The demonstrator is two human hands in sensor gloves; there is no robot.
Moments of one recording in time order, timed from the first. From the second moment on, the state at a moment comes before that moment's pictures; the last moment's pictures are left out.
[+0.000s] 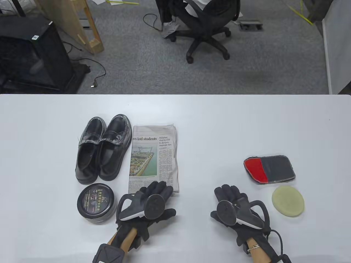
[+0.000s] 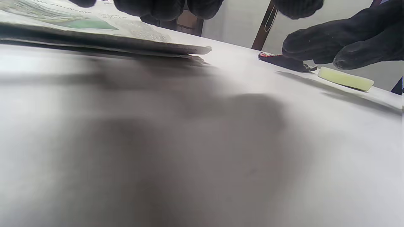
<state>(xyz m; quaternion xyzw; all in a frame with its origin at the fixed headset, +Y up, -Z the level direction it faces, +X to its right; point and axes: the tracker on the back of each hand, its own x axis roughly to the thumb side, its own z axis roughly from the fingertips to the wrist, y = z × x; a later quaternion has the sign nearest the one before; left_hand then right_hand) -0.116 -0.761 -0.224 -0.16 -0.26 0.07 0.95 0.167 -0.759 -0.207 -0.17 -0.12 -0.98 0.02</state>
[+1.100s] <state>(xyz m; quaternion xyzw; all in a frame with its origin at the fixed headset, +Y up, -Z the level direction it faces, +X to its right) -0.136 -0.771 -0.308 -0.22 0.15 0.02 0.96 0.165 -0.757 -0.209 -0.16 -0.11 -0.98 0.03</state>
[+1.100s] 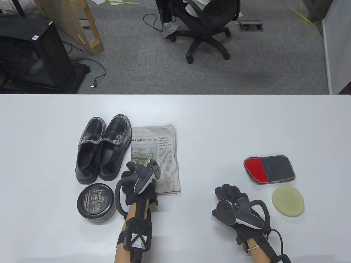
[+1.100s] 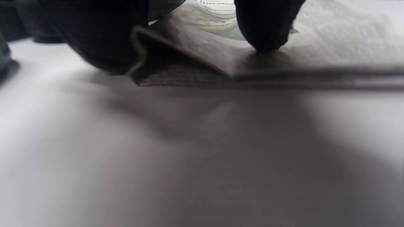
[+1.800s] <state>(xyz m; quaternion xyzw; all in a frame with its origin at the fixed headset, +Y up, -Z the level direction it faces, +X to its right) -0.174 -0.723 -0.254 -0.11 -0.10 0.56 0.82 0.168 -0.707 -0.237 -0.14 -0.07 -0.93 -0.33</state>
